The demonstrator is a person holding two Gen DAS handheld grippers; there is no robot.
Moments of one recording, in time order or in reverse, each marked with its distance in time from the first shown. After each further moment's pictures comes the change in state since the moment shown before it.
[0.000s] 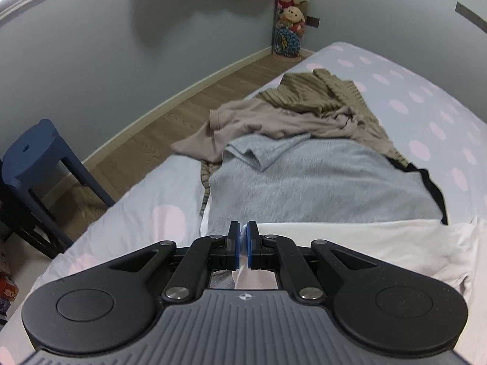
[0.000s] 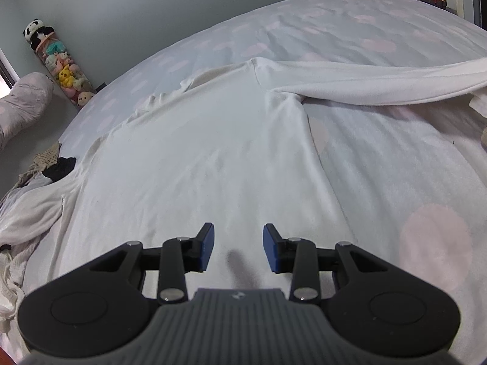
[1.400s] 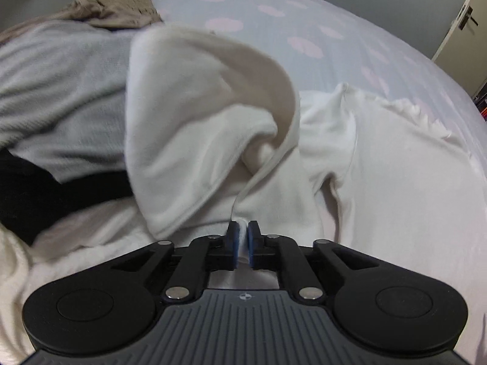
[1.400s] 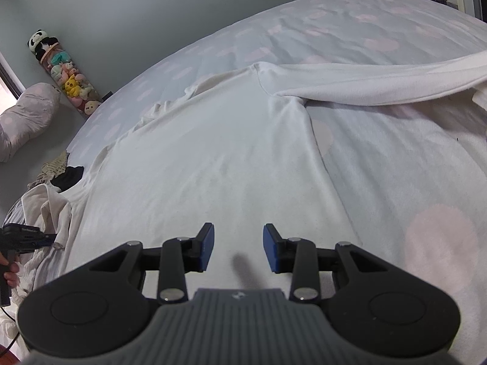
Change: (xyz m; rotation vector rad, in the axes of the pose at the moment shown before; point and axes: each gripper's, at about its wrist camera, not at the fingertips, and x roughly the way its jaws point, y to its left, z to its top) left arm 0.074 -0.275 -0.124 0.282 0.125 -0.375; right arm -0.001 -0.006 0.002 0.032 -0.024 0.046
